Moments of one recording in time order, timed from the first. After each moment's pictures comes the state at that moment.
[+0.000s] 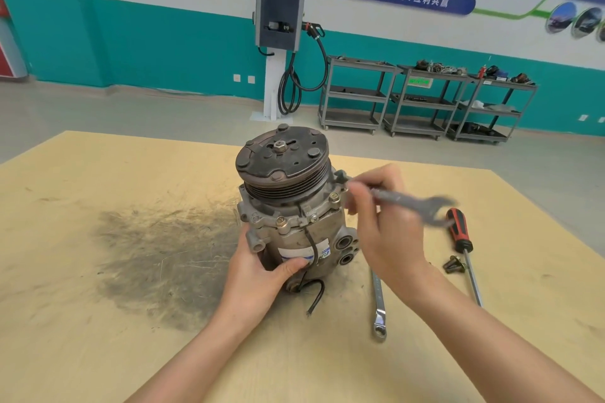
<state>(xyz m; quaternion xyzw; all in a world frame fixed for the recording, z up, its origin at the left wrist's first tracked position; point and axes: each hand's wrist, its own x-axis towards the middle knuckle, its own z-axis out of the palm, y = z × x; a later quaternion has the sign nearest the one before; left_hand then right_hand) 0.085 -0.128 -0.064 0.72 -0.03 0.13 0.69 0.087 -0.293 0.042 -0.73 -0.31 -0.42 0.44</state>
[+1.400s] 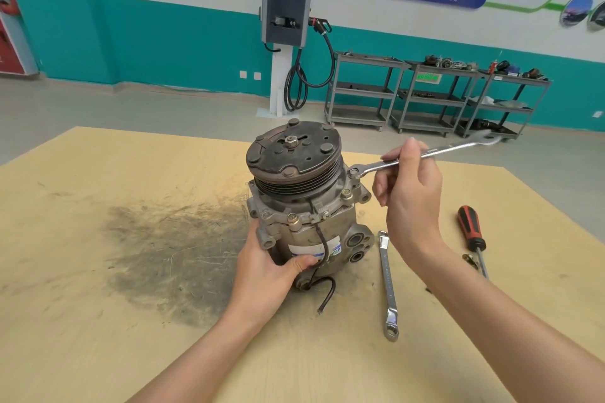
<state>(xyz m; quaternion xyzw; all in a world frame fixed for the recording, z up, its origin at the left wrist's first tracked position) 0.089 -0.128 -0.069 0.73 -0.04 0.17 0.66 0.120 -0.300 0.046 -0.63 -0.12 -0.27 0.71</state>
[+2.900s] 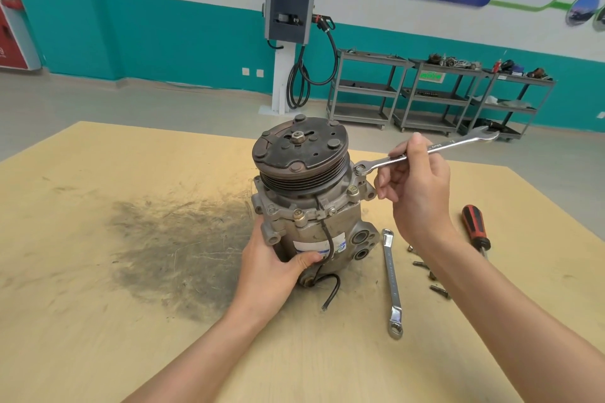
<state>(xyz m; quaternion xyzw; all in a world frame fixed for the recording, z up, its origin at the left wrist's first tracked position) 0.086 -0.127 -0.067 0.74 -0.05 0.19 0.64 0.127 -0.307 0.049 -0.60 -0.17 -0.21 0.75</state>
